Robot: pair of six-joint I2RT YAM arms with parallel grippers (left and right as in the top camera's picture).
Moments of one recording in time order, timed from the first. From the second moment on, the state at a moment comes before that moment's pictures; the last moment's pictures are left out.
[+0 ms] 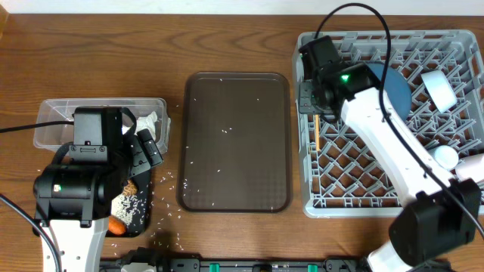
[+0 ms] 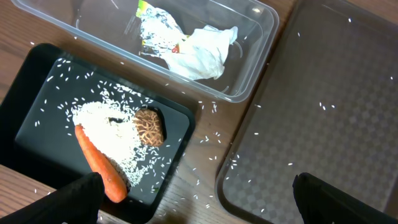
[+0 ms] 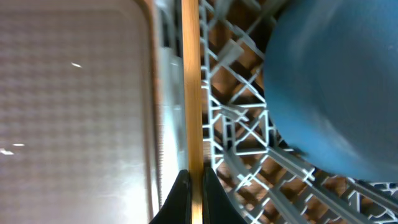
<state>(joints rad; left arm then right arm) -0.04 1.04 1.26 -1.31 -0.17 -0.43 0.39 1.76 1.53 -1.00 0.19 0.41</state>
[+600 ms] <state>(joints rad) -0.04 1.04 1.26 -1.31 -0.17 -0.43 0.40 1.62 1.51 -1.05 0.04 0.33</state>
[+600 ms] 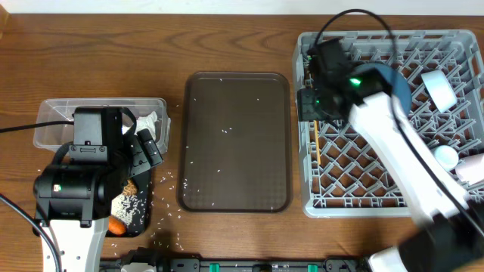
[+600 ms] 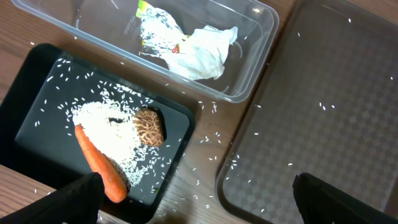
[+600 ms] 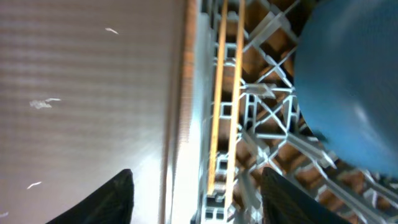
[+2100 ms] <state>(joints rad) -0.04 1.04 1.26 -1.31 -0.17 -0.43 0.15 0.11 0.46 -0.57 0.11 0.08</state>
